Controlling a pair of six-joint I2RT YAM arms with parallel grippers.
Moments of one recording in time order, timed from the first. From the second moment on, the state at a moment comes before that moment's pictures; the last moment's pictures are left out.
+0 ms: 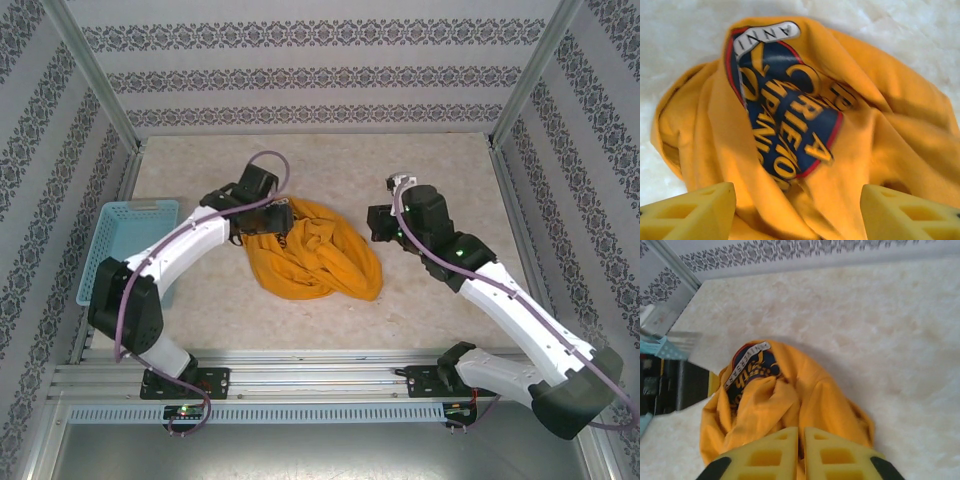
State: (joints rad) left arm -0.49 1.55 1.25 -0.68 -0.04 -0.51; right arm 0.56 1.07 0.97 -0.44 0.00 0.45
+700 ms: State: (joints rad) left arm -0.60 1.36 0.82 -0.24 0.03 -0.70; right arm 0.78 1.48 1.00 -0.22 0.02 0.57
